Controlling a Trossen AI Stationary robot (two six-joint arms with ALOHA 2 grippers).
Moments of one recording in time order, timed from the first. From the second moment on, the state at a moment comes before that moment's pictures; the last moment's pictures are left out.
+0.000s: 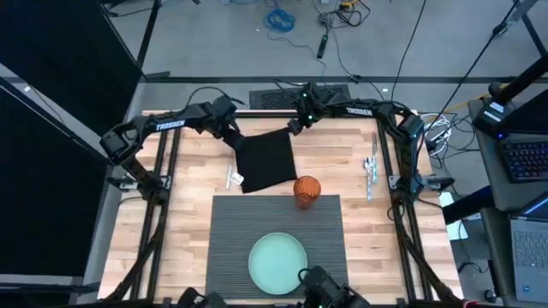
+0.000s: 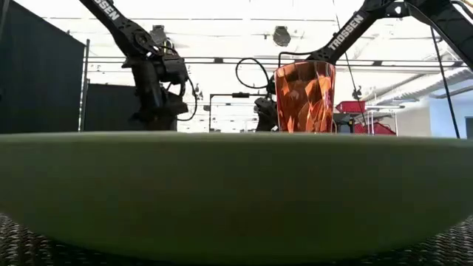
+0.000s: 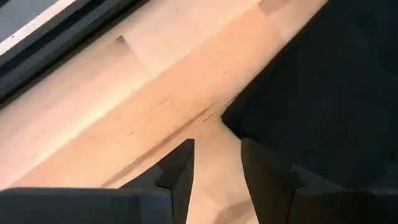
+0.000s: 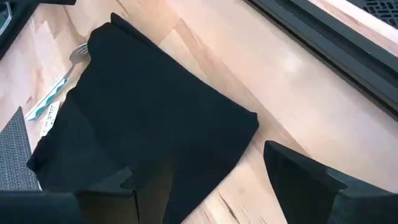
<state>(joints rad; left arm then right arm) 0.76 1.62 1.02 -0.61 0.00 -0.17 -0.74 2.01 1.38 -0.32 -0.46 0.19</state>
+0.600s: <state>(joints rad) 0.73 1.80 1.02 -0.57 0.00 -0.23 -0.73 2.01 1.38 -0.32 -0.37 0.30</state>
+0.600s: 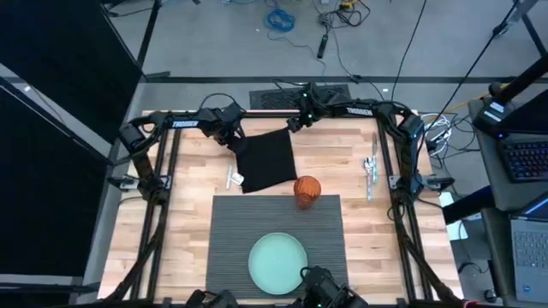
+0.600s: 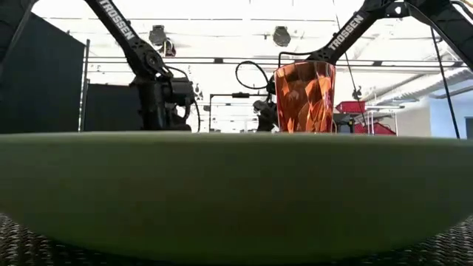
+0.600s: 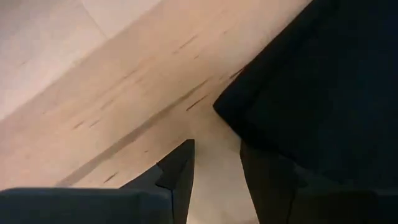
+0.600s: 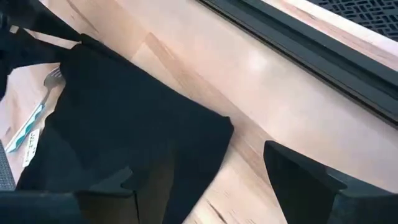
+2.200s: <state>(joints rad) 0.74 1.75 1.11 -0.66 0.06 -0.15 -0.73 2.18 1.71 -0.69 -0.37 -0.18</state>
